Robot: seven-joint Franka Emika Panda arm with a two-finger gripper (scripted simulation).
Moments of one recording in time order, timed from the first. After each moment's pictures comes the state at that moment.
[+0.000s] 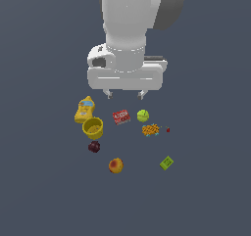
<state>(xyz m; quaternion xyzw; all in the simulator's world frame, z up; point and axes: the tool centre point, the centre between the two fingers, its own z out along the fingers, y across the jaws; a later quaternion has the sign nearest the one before) 0.017 -0.001 0.320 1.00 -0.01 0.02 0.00</state>
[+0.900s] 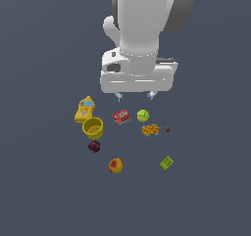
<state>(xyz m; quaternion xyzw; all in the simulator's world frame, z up) 0.014 0.032 0.311 1.00 0.02 0.01 0.00</state>
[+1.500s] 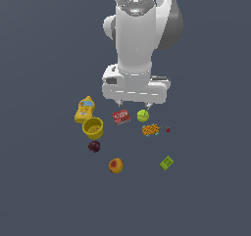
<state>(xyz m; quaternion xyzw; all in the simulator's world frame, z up) 0.004 0.030 0.259 1.00 -0.08 0.01 -0.02</state>
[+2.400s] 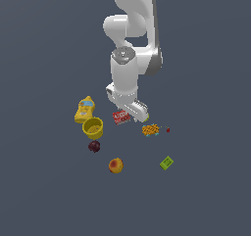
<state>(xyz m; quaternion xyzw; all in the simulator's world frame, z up) -0.052 0.009 0.136 0.93 -0.36 -0.01 -0.03</state>
